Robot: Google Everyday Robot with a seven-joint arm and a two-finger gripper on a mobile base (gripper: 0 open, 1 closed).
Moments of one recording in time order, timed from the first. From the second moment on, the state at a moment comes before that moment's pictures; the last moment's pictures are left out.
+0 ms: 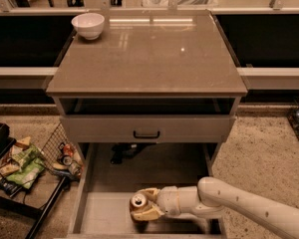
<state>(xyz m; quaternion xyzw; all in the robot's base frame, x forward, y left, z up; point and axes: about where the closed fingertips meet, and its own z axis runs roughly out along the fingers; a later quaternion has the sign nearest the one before) 0.427 0.034 0.459 -0.48 0.64 0.47 0.38</state>
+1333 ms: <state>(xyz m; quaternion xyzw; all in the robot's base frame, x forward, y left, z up) 0.566 -0.072 0.833 -0.40 0.63 0.48 0.46</state>
